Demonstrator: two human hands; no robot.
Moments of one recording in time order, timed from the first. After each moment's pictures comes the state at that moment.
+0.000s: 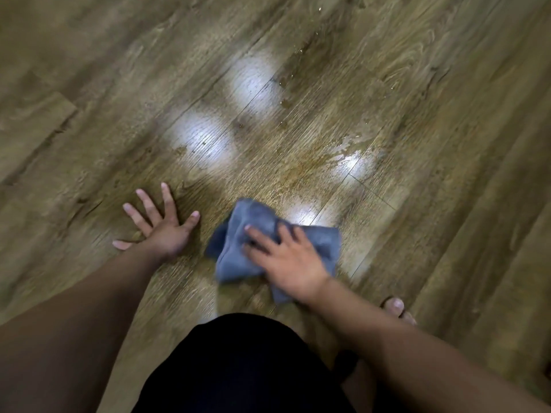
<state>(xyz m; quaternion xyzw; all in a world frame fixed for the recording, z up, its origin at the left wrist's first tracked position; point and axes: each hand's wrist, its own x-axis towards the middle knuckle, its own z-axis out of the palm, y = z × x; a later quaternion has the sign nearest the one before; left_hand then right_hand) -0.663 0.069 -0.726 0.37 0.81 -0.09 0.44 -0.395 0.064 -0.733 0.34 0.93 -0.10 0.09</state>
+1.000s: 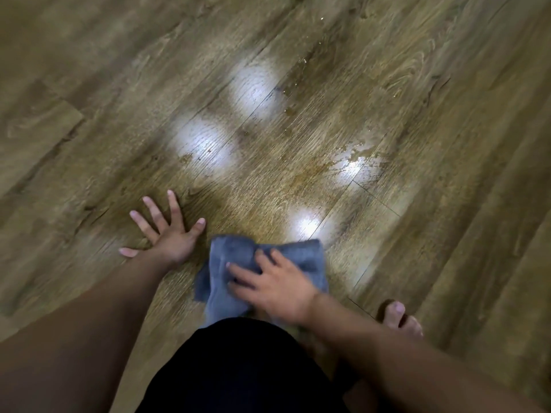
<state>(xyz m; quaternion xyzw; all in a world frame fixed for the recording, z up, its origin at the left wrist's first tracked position) -0.668 0.068 -0.732 0.38 0.81 -0.10 0.44 -0.414 0.042 -0.728 0.20 0.98 -0.06 0.06</state>
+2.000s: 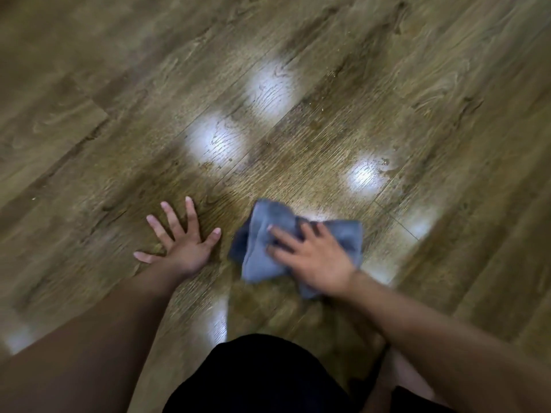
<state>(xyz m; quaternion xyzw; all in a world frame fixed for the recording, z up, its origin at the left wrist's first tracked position) -0.661 0.074 -0.719 0.37 0.80 -0.11 0.46 -0.395 0.127 -0.724 0.24 0.97 -0.05 0.09</state>
